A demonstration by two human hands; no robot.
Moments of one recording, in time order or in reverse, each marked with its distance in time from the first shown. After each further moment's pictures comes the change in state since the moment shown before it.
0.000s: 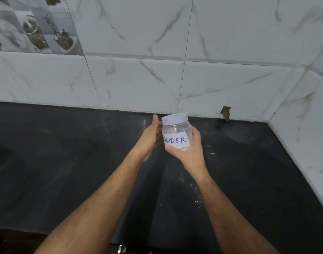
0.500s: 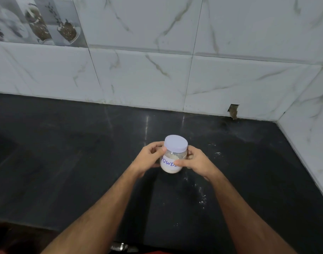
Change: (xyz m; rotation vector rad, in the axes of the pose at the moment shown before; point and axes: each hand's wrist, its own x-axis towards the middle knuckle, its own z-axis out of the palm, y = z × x) left_hand -0.012 -0.074 -0.031 0.090 0.048 -0.107; right_hand 0.028 0.060 -0.020 -0.141 -0.443 0.322
